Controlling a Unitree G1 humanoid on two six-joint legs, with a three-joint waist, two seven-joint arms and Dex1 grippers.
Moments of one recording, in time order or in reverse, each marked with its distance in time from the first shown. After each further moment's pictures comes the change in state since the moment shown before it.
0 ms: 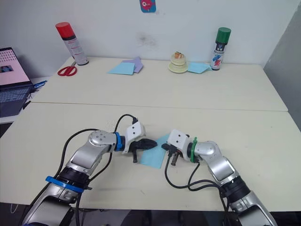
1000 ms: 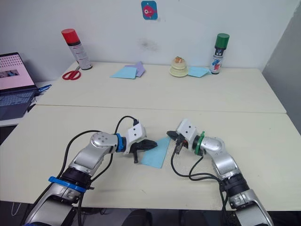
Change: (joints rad) left arm 0.007 -0.022 0.002 0.051 0.015 -0.022 0.022; right arm 0.010 0.025 -0.079 0.141 0.051 -0.192 0.013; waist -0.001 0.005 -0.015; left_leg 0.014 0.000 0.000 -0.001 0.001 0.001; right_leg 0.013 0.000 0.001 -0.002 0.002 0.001
